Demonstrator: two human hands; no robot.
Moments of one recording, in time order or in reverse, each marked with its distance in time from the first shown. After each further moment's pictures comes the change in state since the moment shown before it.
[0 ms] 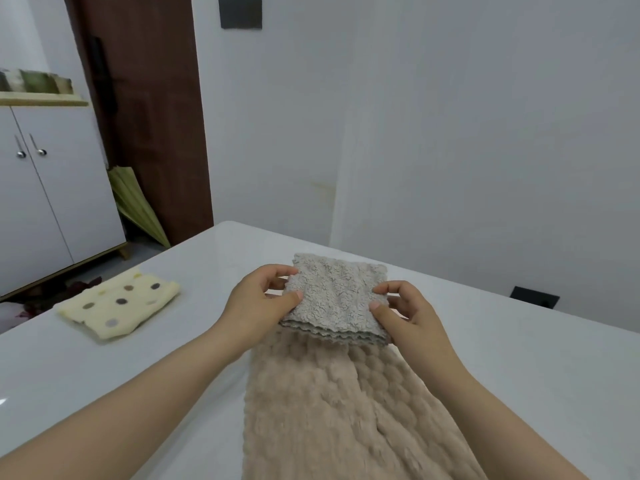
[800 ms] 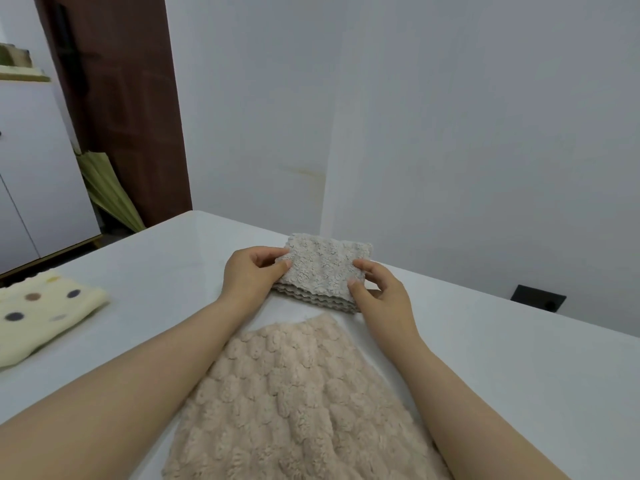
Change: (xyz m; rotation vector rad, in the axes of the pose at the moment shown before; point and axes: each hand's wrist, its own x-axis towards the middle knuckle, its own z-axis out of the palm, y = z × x) left_hand 0.130 -0.070 0.064 -0.124 0.172 0.021; right_hand 0.116 0.077 0.013 -0.077 0.079 -0.079
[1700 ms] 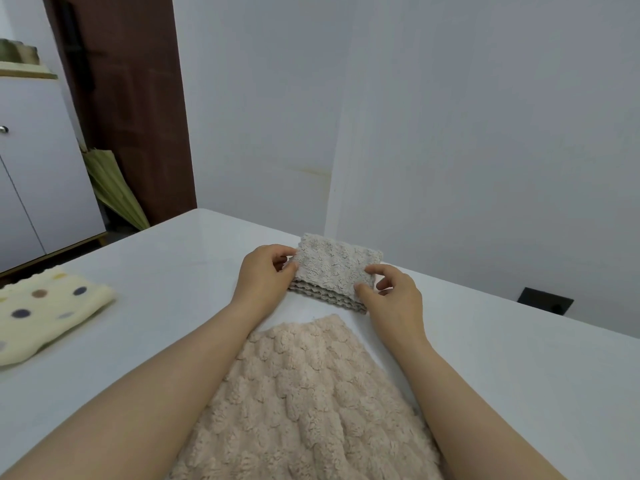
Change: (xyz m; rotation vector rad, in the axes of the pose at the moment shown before) left_hand 0.012 -0.015 0.009 0.331 -0.002 0.168; right_hand 0.015 0.017 0.005 -0.173 0.132 0.010
